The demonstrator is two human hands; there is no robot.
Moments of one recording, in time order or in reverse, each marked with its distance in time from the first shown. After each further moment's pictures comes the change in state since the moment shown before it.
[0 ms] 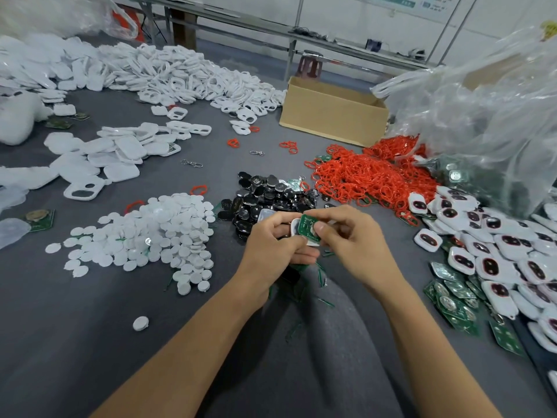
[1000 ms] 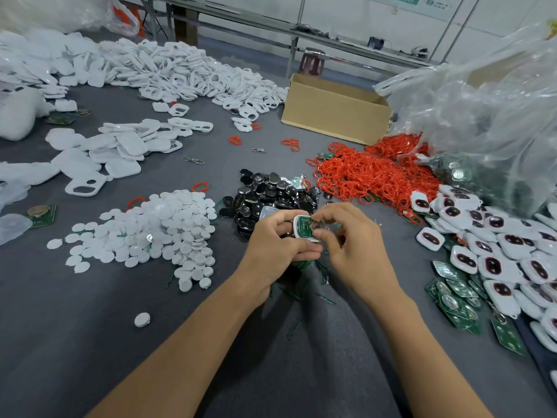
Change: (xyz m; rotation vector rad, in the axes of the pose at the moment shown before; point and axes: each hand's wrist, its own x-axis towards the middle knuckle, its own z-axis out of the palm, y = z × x) left_hand -0.002 0.002 -0.001 -0.046 -0.017 -0.042; right_hand -0.009 0.005 0.006 -0.304 0.093 -0.246
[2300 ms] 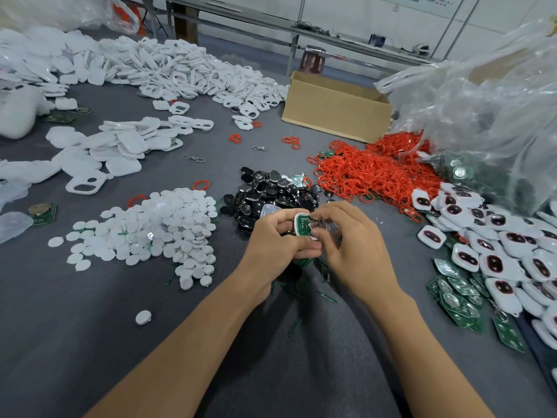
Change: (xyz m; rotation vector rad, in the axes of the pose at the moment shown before) left_hand 0.004 -0.003 -0.003 0.003 -0.019 0.003; right_hand -0.002 -0.006 -0.001 -0.108 -0.037 -0.031
